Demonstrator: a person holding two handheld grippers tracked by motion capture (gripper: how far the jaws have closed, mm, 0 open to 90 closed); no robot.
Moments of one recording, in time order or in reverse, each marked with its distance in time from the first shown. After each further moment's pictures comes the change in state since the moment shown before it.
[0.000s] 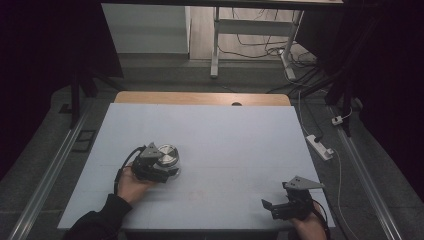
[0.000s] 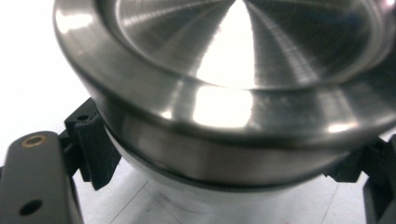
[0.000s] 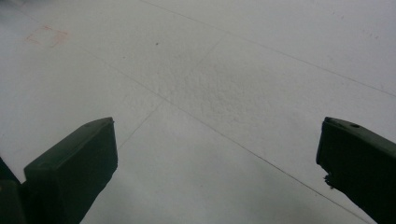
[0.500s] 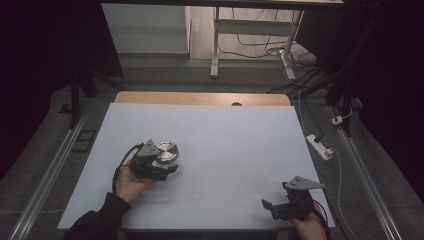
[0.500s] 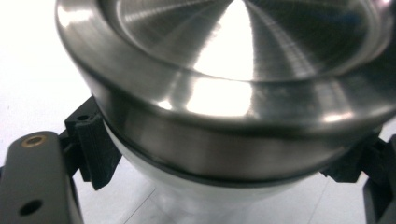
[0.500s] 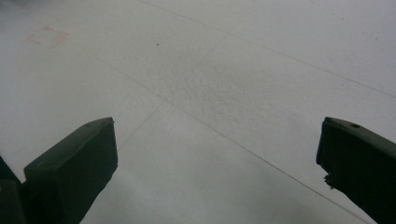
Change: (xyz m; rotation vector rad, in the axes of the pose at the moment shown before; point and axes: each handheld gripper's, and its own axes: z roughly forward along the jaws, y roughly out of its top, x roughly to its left) left arm -0.007 0.013 -0.015 -0.058 0.007 0.005; right arm 0.000 0.000 0.000 -0.003 0.000 0.000
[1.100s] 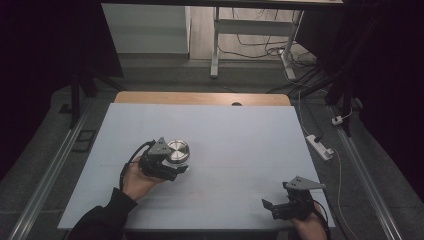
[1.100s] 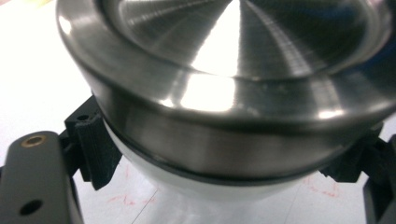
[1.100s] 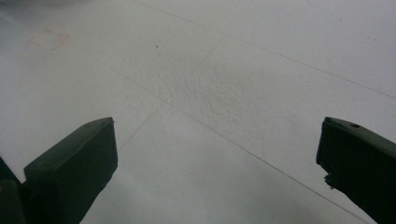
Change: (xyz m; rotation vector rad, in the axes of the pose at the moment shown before) left arm -0.017 0.029 0.004 0.018 -0.051 0.086; right arm 0.000 0.000 -0.001 -0.008 0.001 0.002
